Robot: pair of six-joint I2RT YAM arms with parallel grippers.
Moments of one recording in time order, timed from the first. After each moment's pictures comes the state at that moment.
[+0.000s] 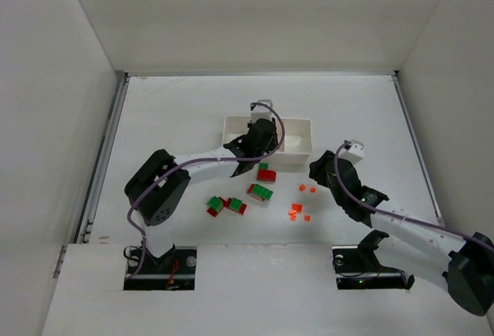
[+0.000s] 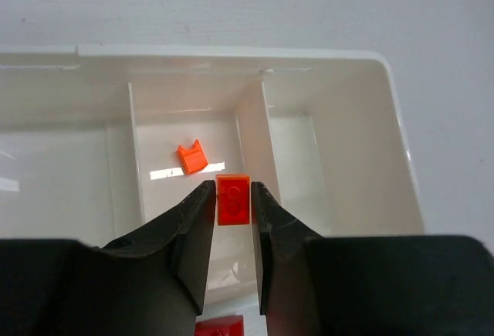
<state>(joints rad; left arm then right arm) -0.84 1.74 1.07 0.21 -0.40 -0.56 0.66 0.97 0.44 0.04 0.51 0.76</state>
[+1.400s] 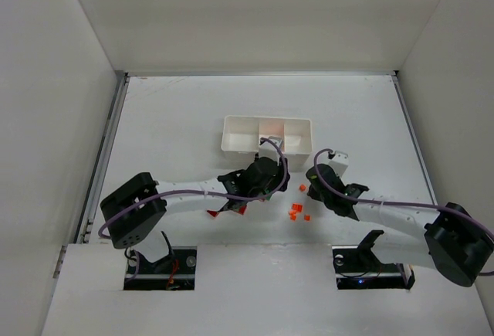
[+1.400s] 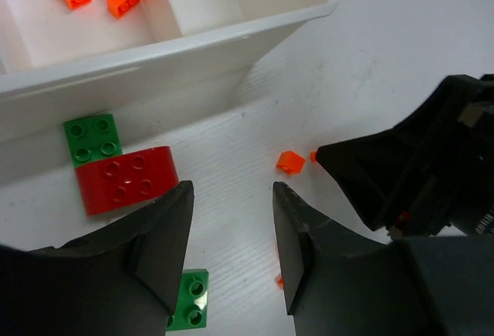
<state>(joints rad) -1.08 1.55 0.81 0.20 -0.35 -0.60 0.75 1.15 0.44 -0.19 0.51 0.90</state>
